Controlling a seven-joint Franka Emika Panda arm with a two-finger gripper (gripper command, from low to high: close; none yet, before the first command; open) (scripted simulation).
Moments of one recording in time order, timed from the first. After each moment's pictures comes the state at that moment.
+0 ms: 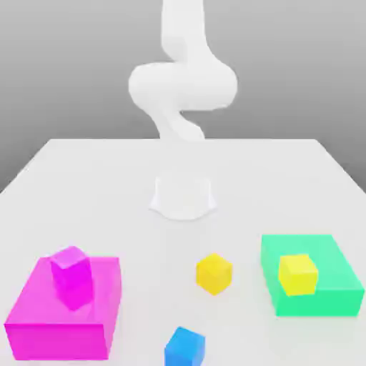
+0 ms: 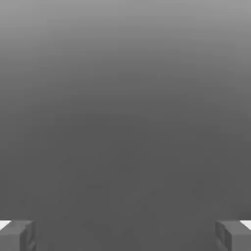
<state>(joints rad) 0.02 -0.74 0.00 -2.37 -0.01 2.35 0.75</state>
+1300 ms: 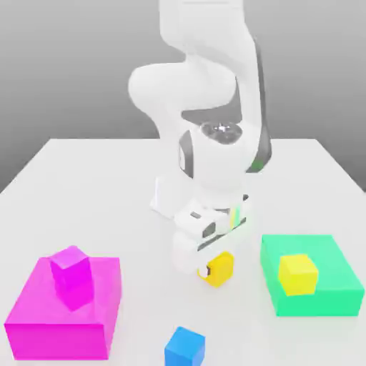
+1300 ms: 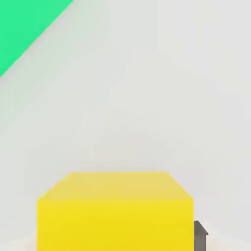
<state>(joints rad) 0.22 0.02 -0.01 -2.98 -0.01 3.00 0.24</state>
